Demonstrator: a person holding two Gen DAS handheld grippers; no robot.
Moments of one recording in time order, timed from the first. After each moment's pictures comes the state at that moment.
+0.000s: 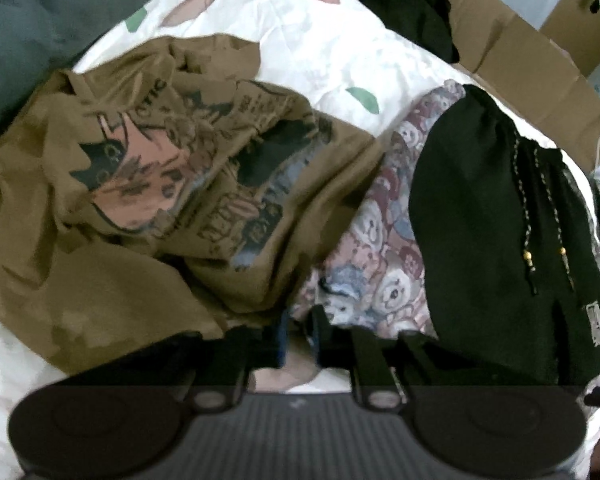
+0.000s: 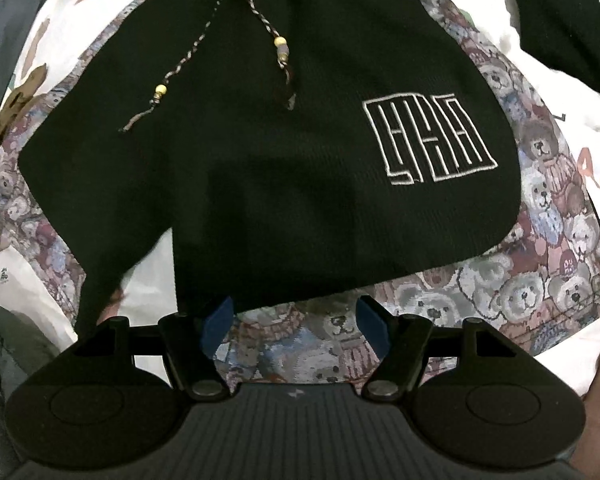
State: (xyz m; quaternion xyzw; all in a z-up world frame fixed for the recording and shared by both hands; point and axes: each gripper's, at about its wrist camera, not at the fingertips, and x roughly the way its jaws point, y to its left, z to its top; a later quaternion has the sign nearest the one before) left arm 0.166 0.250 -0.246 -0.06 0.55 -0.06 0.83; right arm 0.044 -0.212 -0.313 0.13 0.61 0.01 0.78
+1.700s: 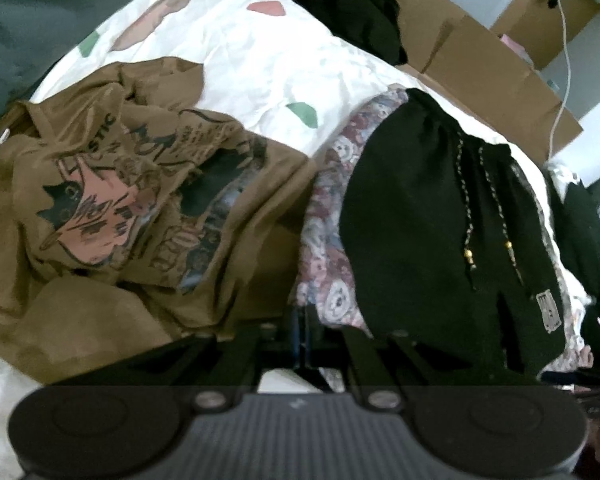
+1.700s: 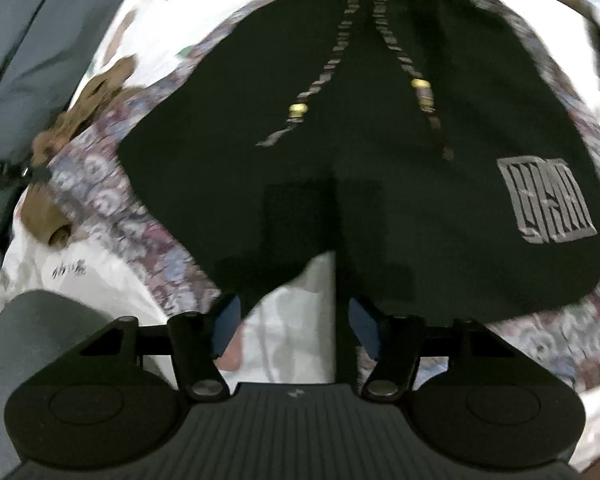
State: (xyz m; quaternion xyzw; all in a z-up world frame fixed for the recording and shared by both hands) left arm 0.179 0.228 -0.213 -0.08 0.56 -0.14 0.81; right arm 0.068 -0.126 -0.275 0.12 0.58 0.11 0.80
